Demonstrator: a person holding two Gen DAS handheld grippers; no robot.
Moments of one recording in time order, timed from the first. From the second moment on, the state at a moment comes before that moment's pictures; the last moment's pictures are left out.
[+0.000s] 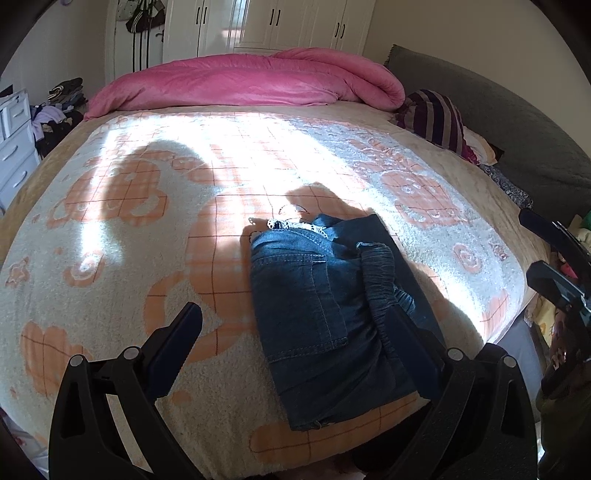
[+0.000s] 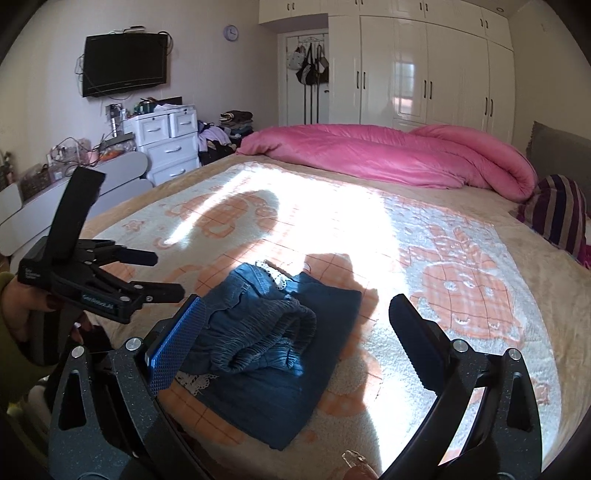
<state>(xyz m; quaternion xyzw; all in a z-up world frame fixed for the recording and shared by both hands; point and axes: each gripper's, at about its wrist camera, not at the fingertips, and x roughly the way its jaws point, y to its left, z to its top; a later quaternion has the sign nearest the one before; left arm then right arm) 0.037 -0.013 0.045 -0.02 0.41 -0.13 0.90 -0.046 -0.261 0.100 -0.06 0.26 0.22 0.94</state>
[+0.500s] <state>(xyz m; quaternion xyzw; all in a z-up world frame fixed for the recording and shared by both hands) 0.050 -0.002 0.023 -0.04 0.43 -0.11 0.90 -0.018 -0.275 0.072 -0.03 0.33 0.17 0.93</state>
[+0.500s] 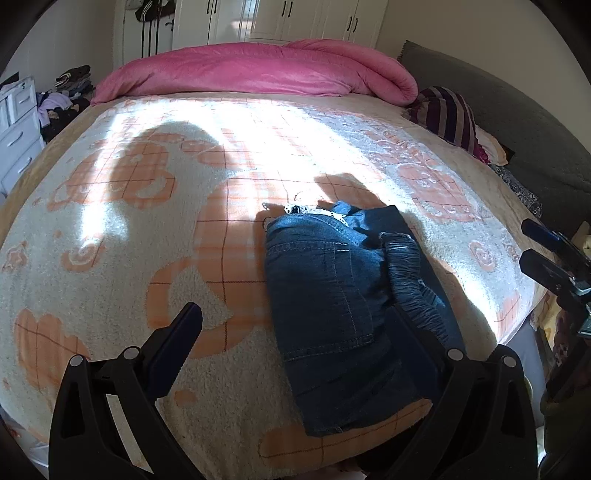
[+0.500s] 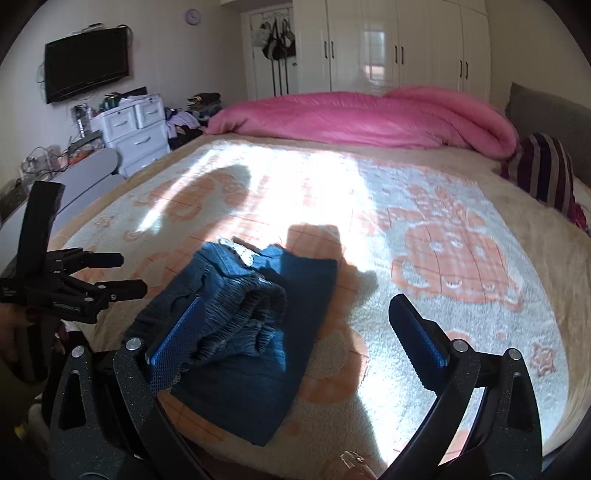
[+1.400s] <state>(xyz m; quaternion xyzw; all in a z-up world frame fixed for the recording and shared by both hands) 0.098 -0.025 -0.032 -0.05 0.47 -0.14 0.87 0.057 -0.277 -0.026 0.10 0.51 0.19 0.83</state>
